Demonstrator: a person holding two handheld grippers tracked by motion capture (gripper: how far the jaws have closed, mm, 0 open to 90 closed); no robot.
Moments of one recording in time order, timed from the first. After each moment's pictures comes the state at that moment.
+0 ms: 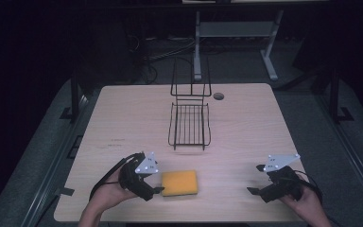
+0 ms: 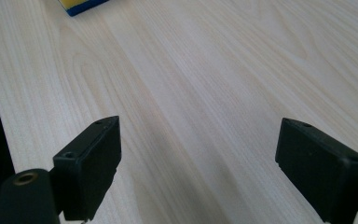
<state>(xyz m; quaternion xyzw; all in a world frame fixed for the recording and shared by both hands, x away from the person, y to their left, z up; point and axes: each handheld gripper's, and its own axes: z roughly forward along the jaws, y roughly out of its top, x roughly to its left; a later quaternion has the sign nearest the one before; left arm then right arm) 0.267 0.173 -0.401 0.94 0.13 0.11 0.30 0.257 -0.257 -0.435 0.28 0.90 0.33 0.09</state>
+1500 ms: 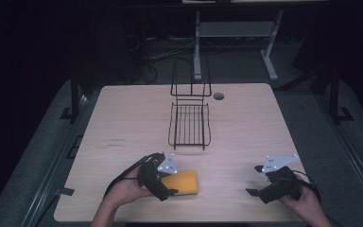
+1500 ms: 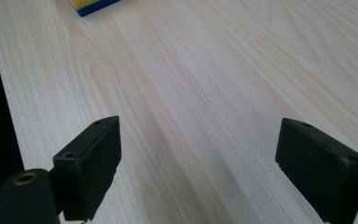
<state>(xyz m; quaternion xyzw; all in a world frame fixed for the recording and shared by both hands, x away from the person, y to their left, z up) 0.279 0.128 -0.415 0.96 0.09 0.07 0.26 0.256 -0.253 -0.434 0.26 0.90 0.34 0.08</state>
